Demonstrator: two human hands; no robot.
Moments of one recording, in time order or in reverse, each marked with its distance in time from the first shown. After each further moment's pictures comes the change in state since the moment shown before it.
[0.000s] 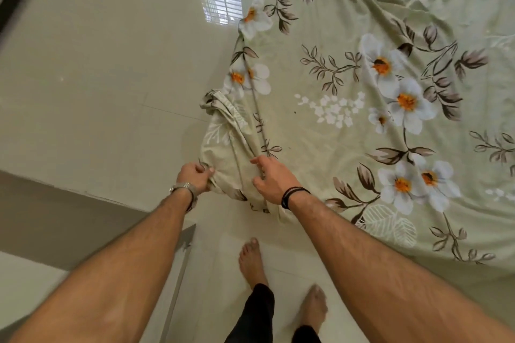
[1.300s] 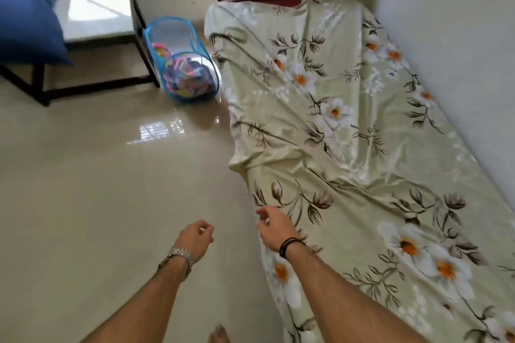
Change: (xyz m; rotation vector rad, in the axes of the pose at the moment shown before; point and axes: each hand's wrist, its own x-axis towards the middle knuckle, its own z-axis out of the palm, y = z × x) left_hand 0.376 0.653 -0.159 0.652 -0.406 0.414; right_hand 0.454 -0.265 -0.414 0.476 0.431 0.459
